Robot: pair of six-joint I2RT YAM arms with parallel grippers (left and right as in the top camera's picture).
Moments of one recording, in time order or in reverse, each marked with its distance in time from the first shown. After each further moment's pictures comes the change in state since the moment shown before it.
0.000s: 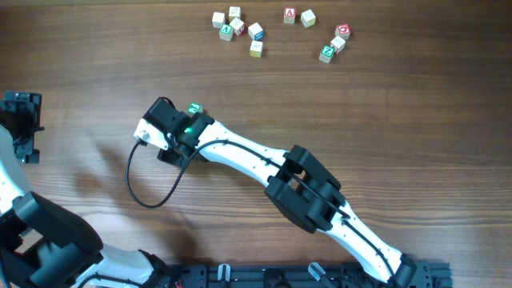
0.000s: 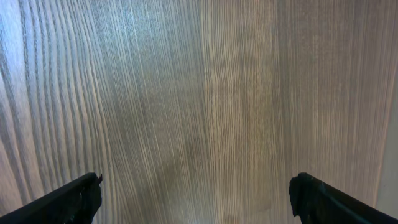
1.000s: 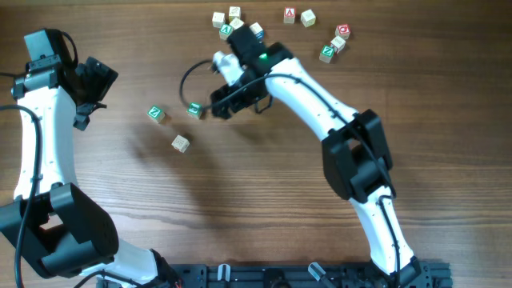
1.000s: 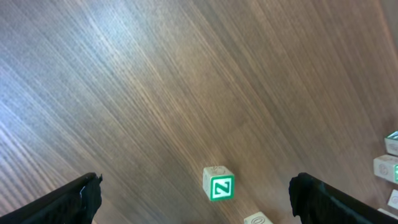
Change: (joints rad) left arm -0.383 0.000 0.000 0.013 -0.071 0.137; right arm -0.371 -0.122 0.001 -0.285 -0.282 0.257
